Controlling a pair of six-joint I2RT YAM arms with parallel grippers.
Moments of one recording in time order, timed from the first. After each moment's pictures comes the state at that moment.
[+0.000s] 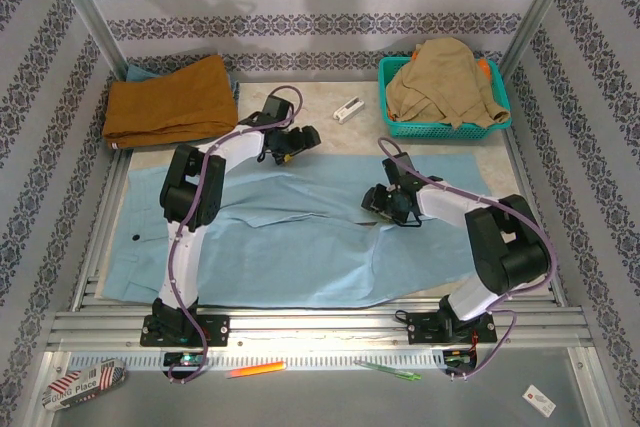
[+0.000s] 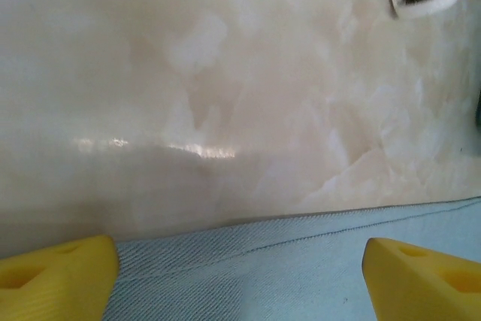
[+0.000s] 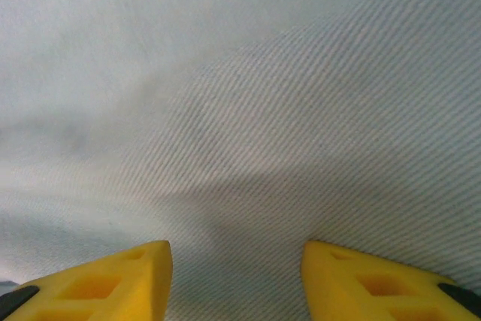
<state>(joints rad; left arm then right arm) -0.33 2.25 1.69 -0.39 0.32 -0.72 0.35 1.58 0.78 -0.34 -0.20 0.78</state>
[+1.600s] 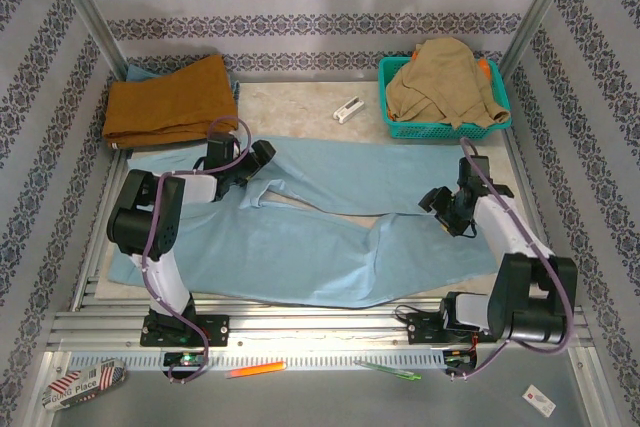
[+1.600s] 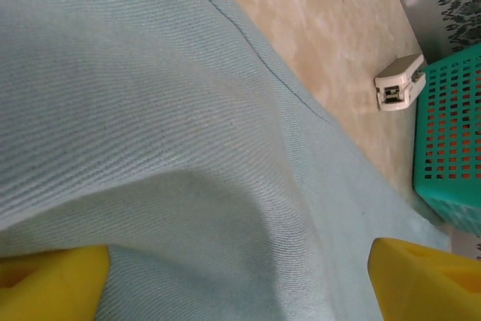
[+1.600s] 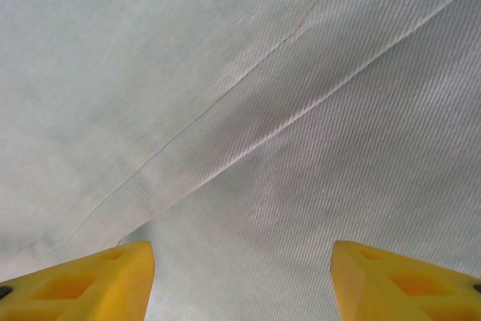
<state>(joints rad) -0.15 1.84 0.87 0.33 0.34 -0.90 -0.10 1.26 0.73 -0.70 -0.25 0.65</state>
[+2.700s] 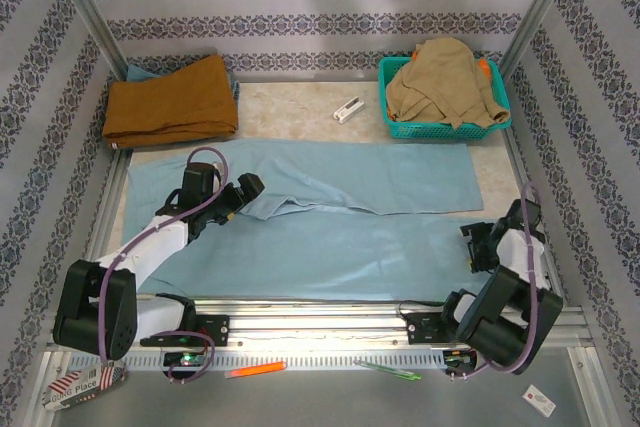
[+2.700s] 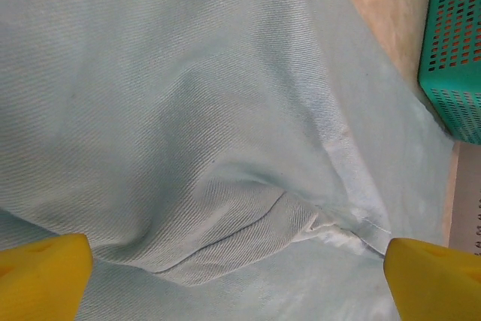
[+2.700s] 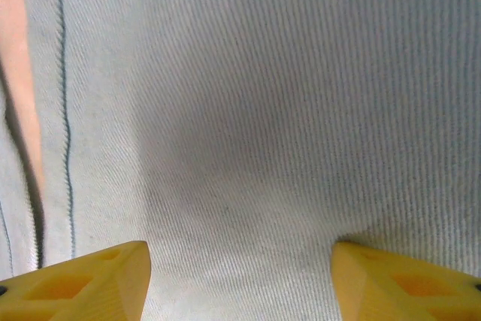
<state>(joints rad) -0.17 1.22 0.57 -0.11 0.35 -0.84 -0.63 1.11 0.49 -0.70 -0.28 0.81</state>
